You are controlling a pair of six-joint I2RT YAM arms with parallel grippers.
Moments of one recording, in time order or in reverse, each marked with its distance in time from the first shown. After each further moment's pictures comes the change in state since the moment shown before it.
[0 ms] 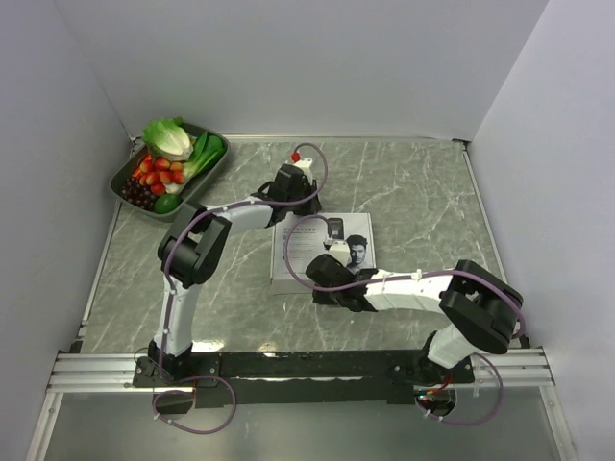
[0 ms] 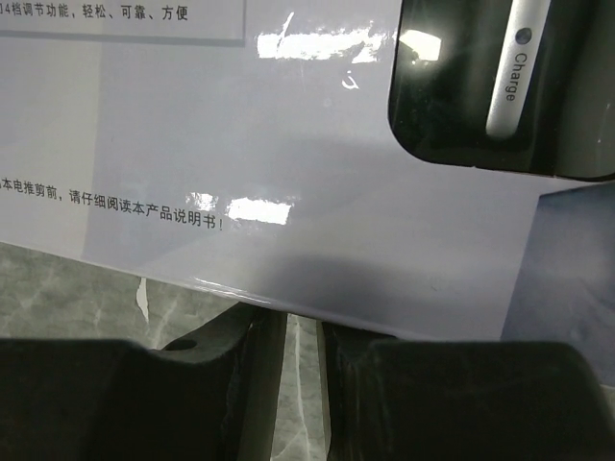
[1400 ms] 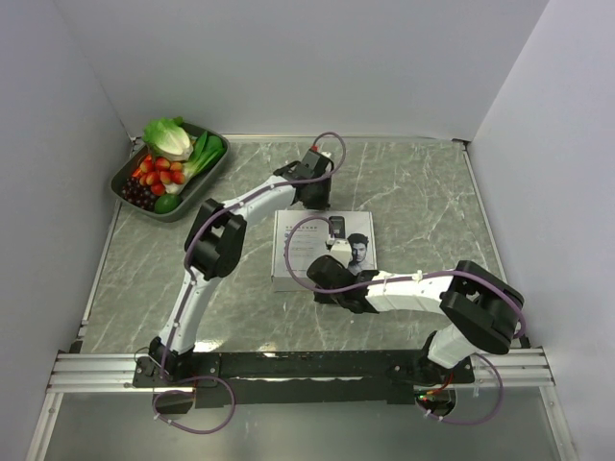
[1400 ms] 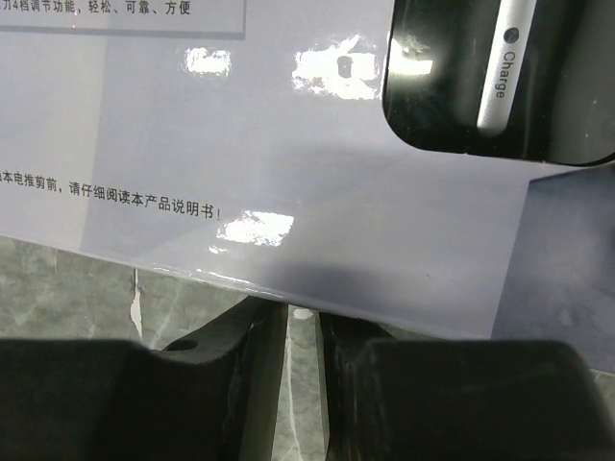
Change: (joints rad) left arm -0.063 0.186 0.507 -0.567 -0.093 -0.088; right arm 0.002 -0.010 -0.019 0.027 0.035 -0.005
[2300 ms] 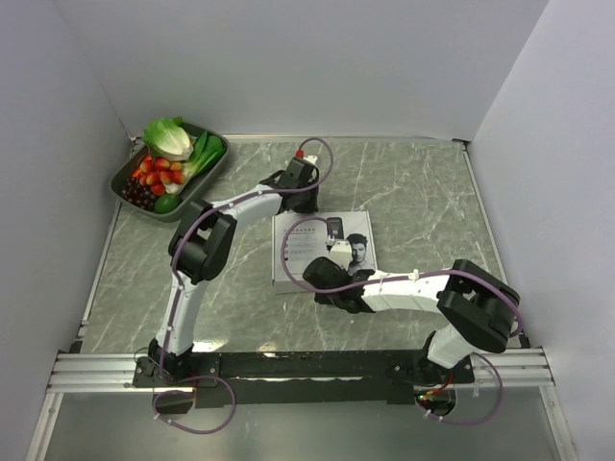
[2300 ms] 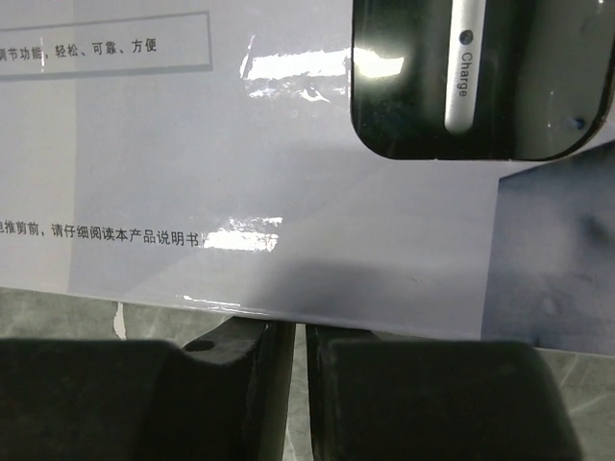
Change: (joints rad) left arm 0.039 -0.106 -0.275 0.208 -0.007 0.029; right arm 0.016 0.024 0.035 -0.069 0.070 0.039
